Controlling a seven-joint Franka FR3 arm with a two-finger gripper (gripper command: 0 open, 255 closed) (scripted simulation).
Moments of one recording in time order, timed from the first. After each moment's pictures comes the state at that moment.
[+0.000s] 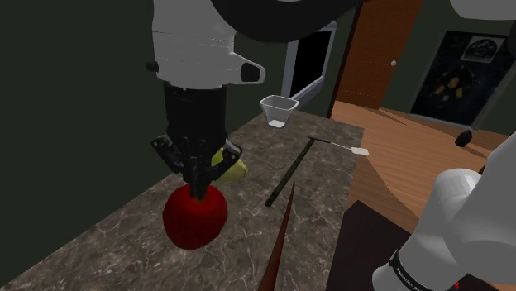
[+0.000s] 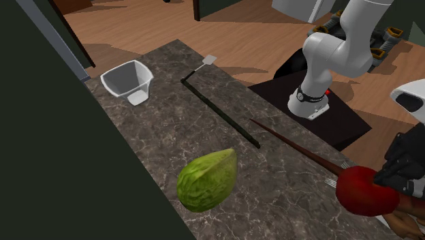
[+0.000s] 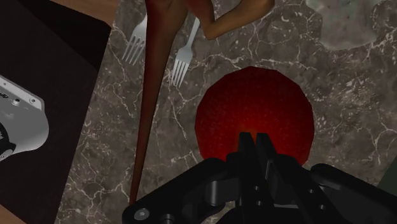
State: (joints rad) arm 0.36 -0.14 0.48 -1.89 0.18 1.79 1.66
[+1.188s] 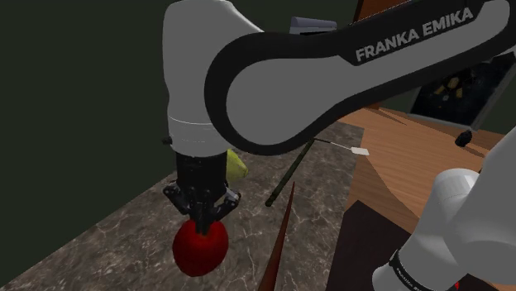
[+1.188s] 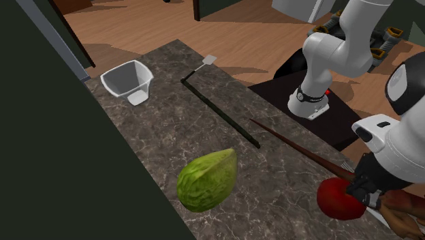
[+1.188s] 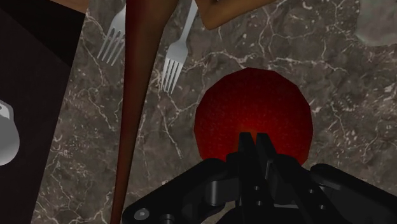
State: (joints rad) arm 0.37 -0.11 0.49 -2.10 0.19 2.03 1.64
